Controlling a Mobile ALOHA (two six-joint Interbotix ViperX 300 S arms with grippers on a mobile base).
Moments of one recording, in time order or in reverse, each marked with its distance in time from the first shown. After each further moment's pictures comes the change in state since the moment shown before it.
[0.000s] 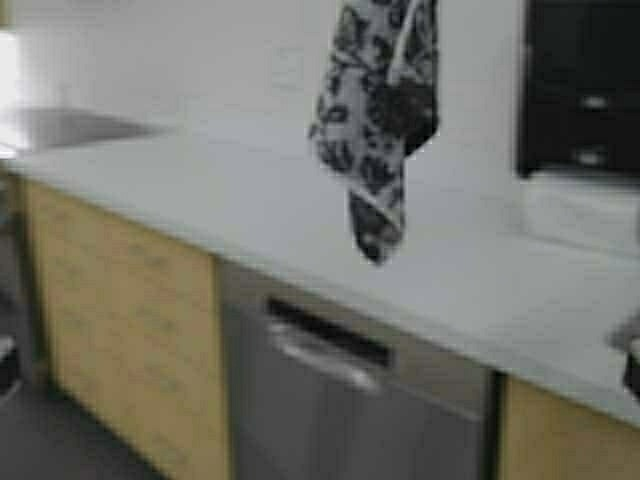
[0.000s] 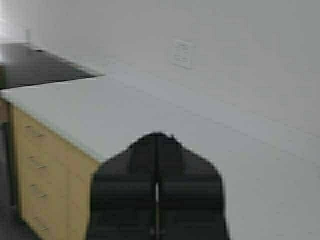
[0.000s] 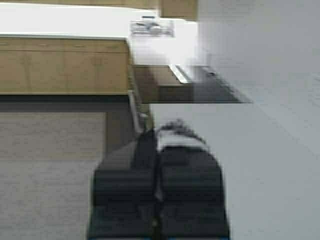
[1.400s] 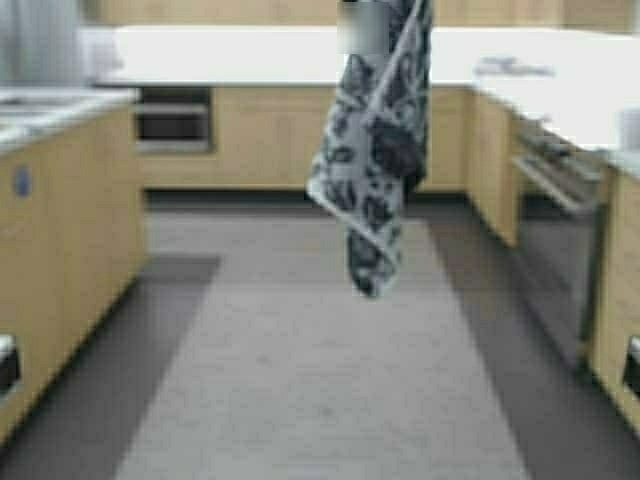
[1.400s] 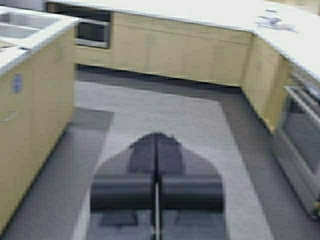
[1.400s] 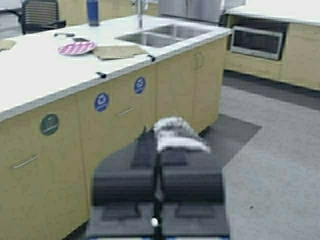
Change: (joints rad) left arm 0.000 0.049 -0.012 0.000 0.014 -0.009; right arm -0.087 0.084 0.034 0.021 -0.029 -0.002
